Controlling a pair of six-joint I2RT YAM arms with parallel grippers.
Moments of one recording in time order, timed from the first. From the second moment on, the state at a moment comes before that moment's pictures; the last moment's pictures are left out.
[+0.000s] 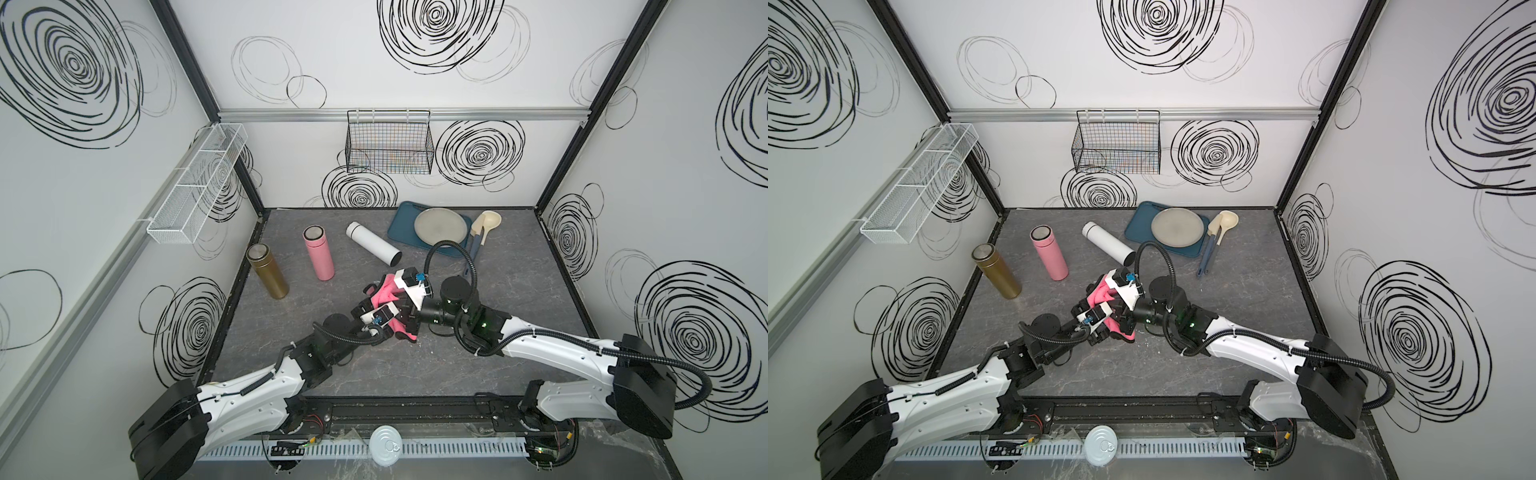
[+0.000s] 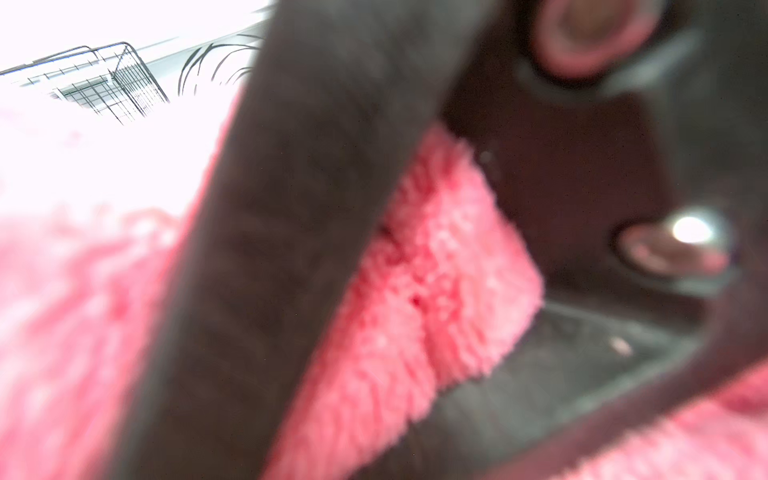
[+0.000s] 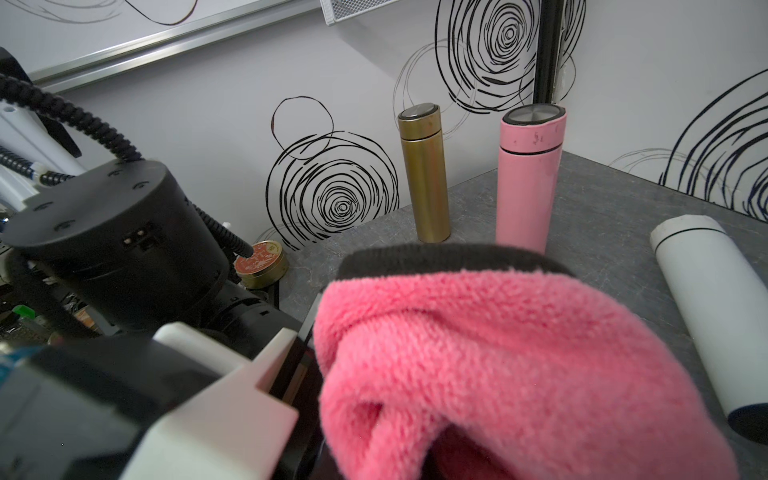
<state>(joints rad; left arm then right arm) -0.84 0.96 0.29 0.55 -0.01 0.39 1.00 1.30 0.76 0.35 -0.34 0.13</state>
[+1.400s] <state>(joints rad) -0.83 0.97 0.29 0.57 0.05 0.36 0.96 1.29 0.70 0.45 -0.39 0.14</state>
